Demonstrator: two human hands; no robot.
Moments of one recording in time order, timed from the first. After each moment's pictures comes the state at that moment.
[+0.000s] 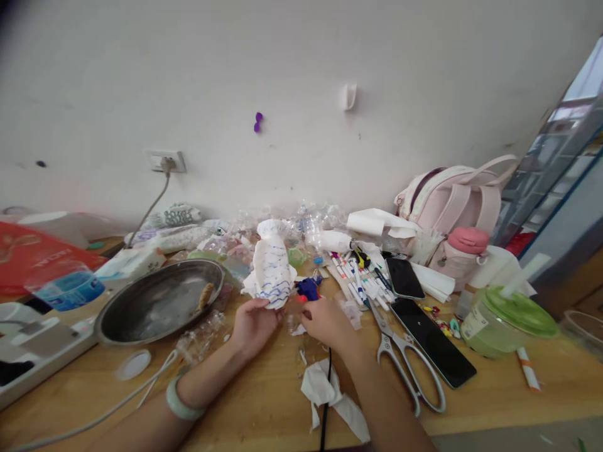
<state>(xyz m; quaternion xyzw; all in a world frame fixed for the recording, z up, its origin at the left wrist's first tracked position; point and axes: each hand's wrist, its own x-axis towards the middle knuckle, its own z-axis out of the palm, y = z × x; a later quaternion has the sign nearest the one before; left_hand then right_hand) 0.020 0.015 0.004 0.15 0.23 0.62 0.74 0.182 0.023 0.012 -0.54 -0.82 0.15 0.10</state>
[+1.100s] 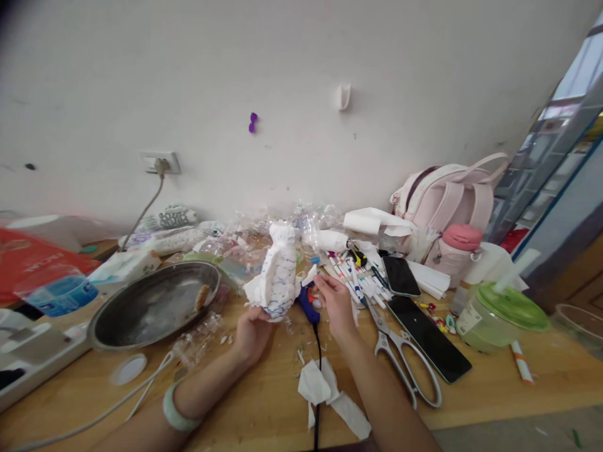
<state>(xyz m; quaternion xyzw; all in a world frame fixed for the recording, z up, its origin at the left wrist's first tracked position) 0.030 0.010 -0.006 0.18 0.30 0.67 0.65 0.180 0.034 0.017 -0.46 -0.40 0.49 0.63</state>
